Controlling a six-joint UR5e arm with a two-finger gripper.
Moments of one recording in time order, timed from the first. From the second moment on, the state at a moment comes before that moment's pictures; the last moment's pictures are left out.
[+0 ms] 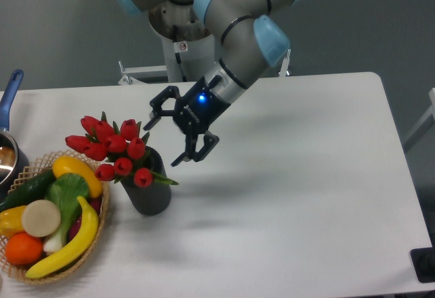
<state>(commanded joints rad) 2.55 -1.72 -1.93 -1.12 0.52 1.36</state>
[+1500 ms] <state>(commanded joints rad) 2.49 -1.72 -2.00 -0.98 0.45 1.35</state>
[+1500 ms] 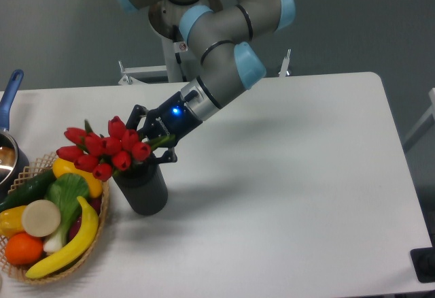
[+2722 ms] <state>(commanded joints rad) 2.56 -1.63 -1.81 -0.98 0.28 0.87</state>
